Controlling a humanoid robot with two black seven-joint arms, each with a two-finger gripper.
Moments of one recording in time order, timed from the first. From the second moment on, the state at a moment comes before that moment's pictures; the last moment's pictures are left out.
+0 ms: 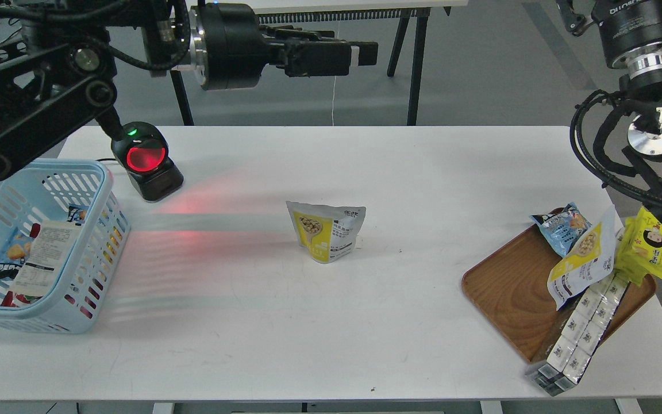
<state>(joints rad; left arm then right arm) -1.27 0.55 -0.50 -1.36 1.47 -0.49 -0.26 1.00 -0.43 0.69 0.62 0.22 0.49 0.49</state>
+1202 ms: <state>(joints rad) -1.22 0.40 -0.10 -1.26 2.18 -0.49 -0.36 0.84 -0.43 0.78 0.64 0.26 0.49 0.49</state>
